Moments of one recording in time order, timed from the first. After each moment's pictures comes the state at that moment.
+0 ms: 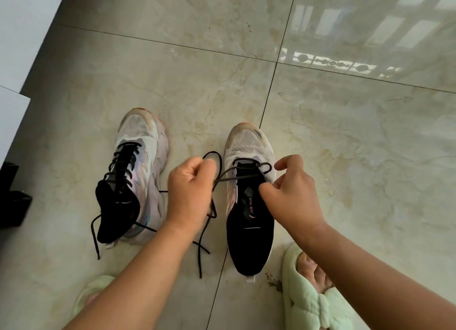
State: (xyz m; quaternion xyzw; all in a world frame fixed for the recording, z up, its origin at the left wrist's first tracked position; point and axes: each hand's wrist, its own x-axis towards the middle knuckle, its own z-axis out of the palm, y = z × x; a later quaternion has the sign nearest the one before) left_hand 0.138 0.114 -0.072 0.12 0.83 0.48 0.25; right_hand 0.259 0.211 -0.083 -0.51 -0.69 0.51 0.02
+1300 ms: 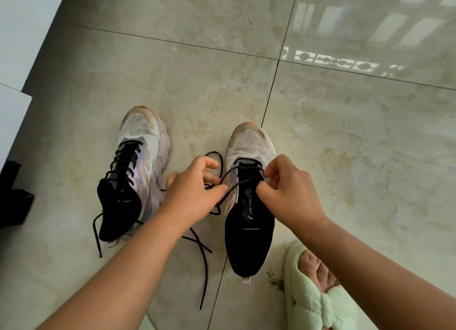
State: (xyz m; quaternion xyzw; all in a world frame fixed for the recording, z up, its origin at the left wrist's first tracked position) left_hand 0.122 0.104 -0.068 0.26 0.87 0.18 0.37; right_hand 0.256 0.213 -0.084 -0.45 -0.76 0.47 0.00
